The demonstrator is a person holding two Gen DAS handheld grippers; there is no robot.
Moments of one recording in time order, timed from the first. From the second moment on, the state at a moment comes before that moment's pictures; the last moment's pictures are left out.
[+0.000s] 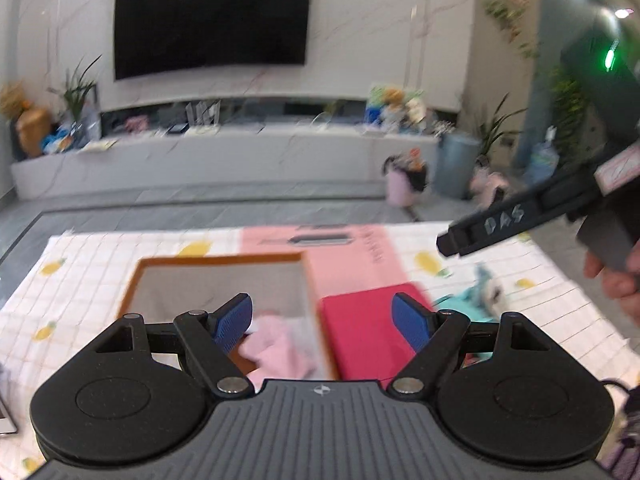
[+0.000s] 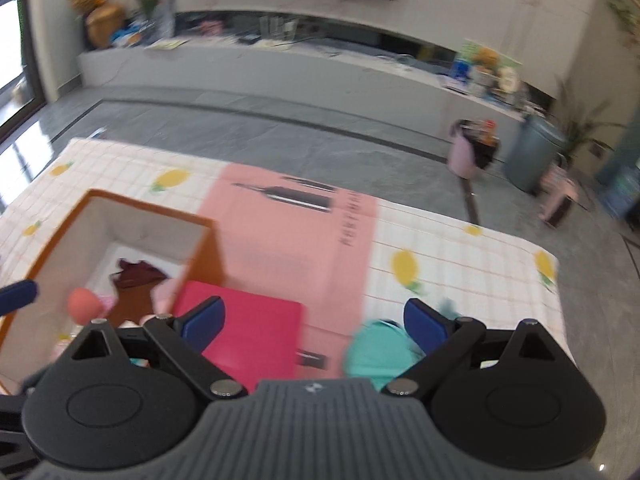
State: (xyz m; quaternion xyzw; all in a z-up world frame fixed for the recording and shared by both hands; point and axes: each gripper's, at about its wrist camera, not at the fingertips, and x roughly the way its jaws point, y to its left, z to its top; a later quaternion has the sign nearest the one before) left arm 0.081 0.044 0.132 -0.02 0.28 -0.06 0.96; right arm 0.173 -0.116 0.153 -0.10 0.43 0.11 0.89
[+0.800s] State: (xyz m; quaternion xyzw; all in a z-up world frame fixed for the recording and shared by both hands) left arm 0.054 -0.060 0.029 -0.03 0.31 -0.12 0.94; right arm 0.073 -0.262 0.024 -0.05 0.41 -0.05 0.91
